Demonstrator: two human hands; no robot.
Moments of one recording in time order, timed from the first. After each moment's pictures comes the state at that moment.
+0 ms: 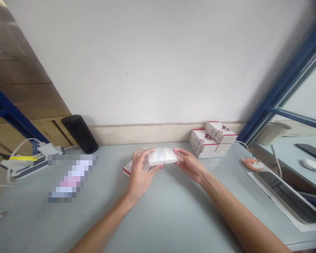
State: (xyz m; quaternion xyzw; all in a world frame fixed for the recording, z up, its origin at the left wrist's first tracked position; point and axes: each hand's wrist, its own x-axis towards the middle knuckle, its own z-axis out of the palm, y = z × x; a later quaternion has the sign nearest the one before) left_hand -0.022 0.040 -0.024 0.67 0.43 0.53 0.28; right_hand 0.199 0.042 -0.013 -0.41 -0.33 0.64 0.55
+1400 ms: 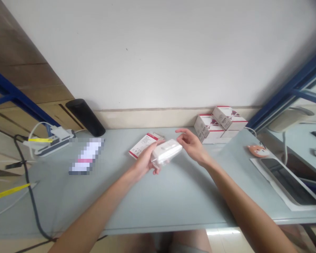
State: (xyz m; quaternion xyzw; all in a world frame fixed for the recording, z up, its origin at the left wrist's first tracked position) left_hand -0.026 0.032 0.003 0.46 0.39 0.29 0.74; right_hand 0.208 0.036 -0.007 -0.47 -0.58 0.43 0.51
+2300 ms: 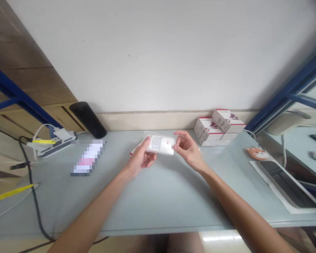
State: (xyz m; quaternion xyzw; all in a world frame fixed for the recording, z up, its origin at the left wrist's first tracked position) left_hand -0.039 0.041 0.013 0.47 0.41 0.36 0.69; right_hand 0.188 0.025 -0.005 -0.35 -0.57 0.47 0.58
